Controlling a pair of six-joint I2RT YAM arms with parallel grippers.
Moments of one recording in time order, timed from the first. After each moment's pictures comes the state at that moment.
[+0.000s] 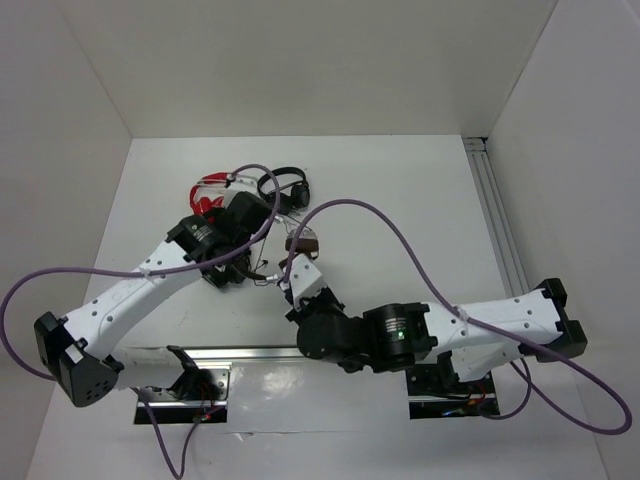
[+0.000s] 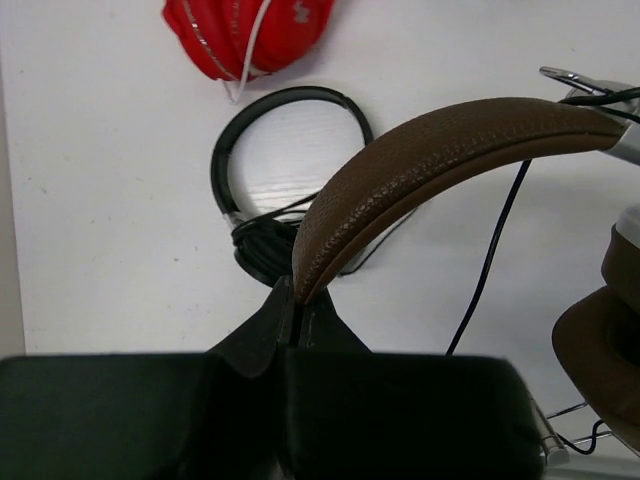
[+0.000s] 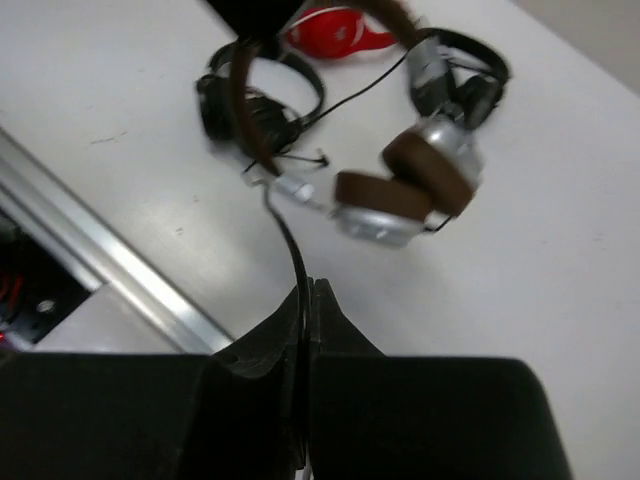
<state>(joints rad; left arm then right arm) -0.68 1.26 1.27 -0.99 -0.67 -0.44 1.65 1.30 1.27 -0.55 0.94 0.33</state>
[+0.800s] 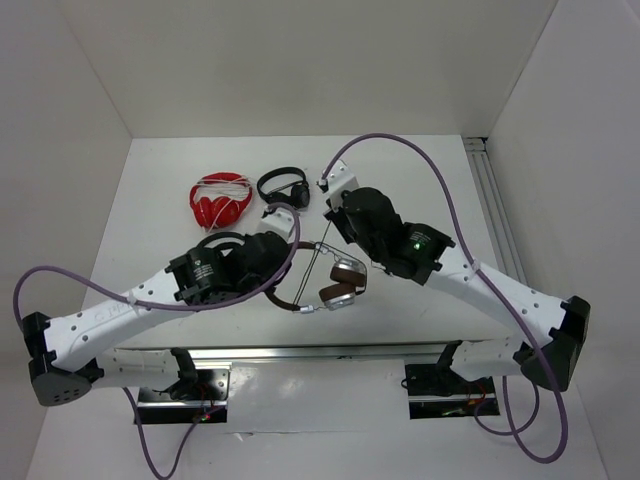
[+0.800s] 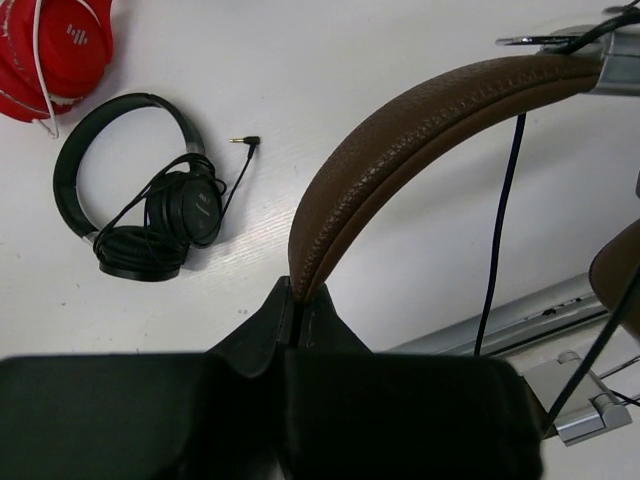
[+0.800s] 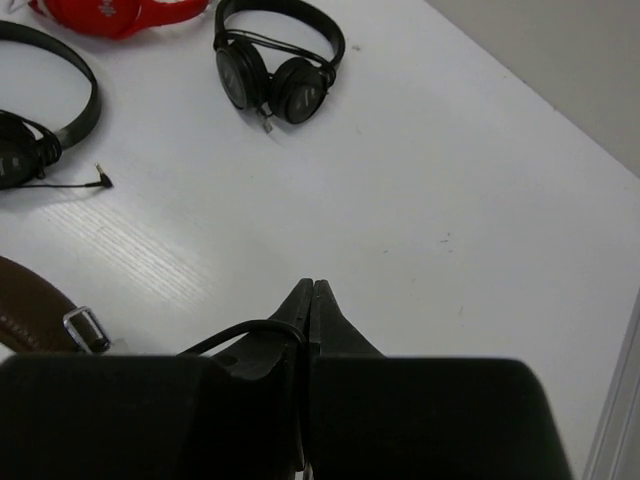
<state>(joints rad) -1.05 1.15 1.21 -0.96 -0.55 -0.45 0.93 1.26 1.27 -0.45 0.49 -0.10</state>
